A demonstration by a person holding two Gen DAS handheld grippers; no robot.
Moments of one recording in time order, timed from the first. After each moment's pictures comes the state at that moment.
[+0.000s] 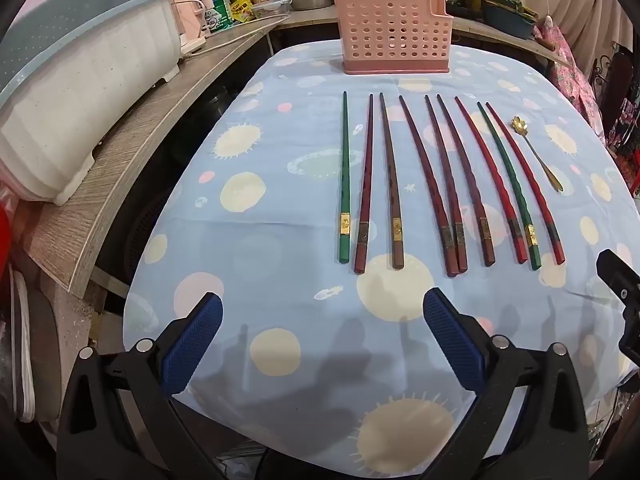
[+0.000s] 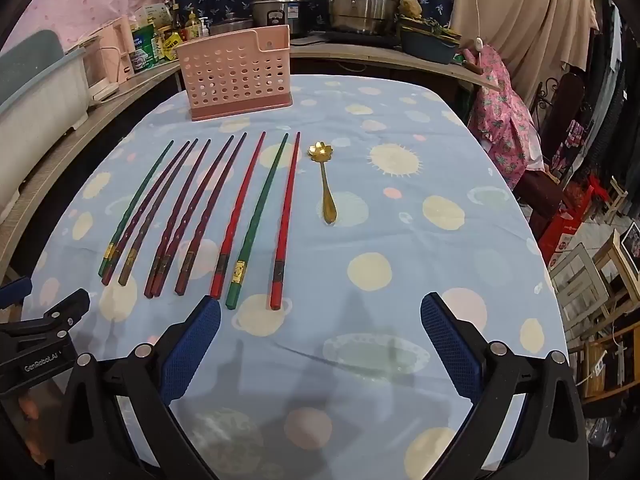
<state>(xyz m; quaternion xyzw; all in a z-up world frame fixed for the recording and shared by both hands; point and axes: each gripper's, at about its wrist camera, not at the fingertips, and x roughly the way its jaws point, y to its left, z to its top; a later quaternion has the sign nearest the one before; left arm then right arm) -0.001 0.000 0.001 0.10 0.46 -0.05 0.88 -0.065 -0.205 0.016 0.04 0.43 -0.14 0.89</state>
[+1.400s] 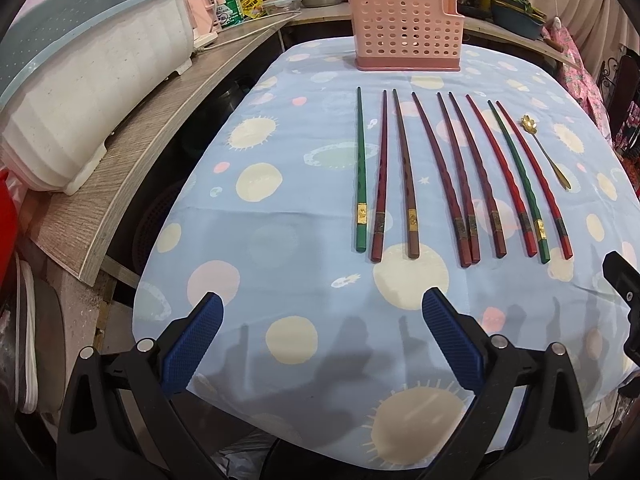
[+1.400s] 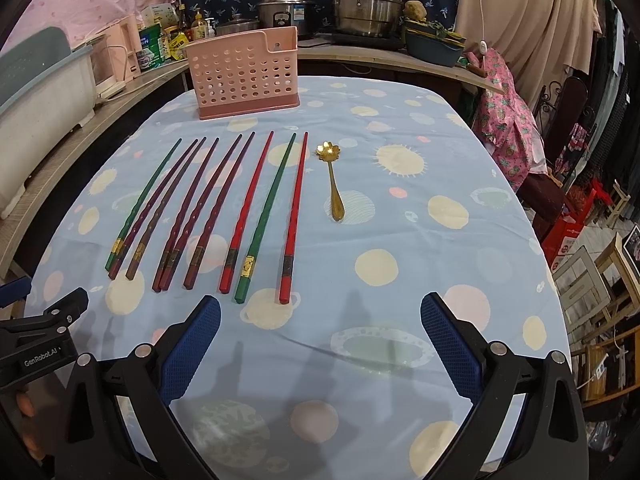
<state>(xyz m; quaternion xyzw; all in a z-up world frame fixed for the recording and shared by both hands) -0.006 0.012 0.002 0.10 0.47 -0.04 0.88 -0.071 -0.200 0.018 0.04 0.43 -0.13 0.89</state>
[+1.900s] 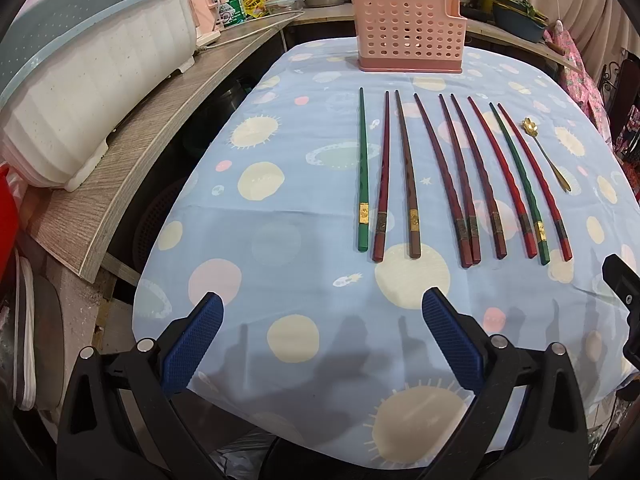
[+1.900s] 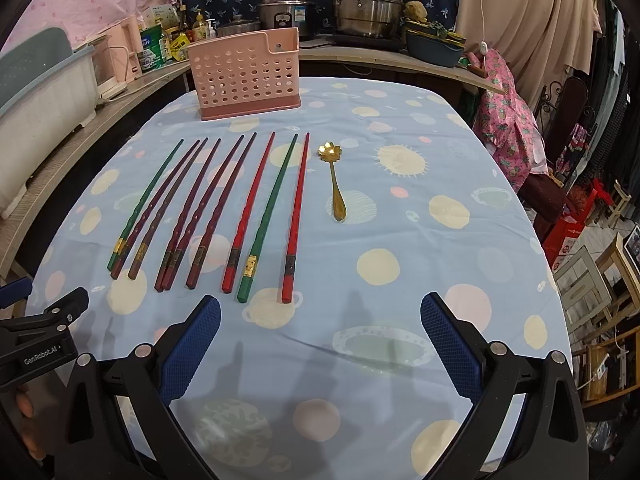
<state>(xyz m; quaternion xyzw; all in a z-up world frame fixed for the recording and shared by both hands) -0.006 0.015 0.002 0.09 0.47 -0.04 0.88 -0.071 -0.199 0.018 0.04 0.43 -0.13 0.89</state>
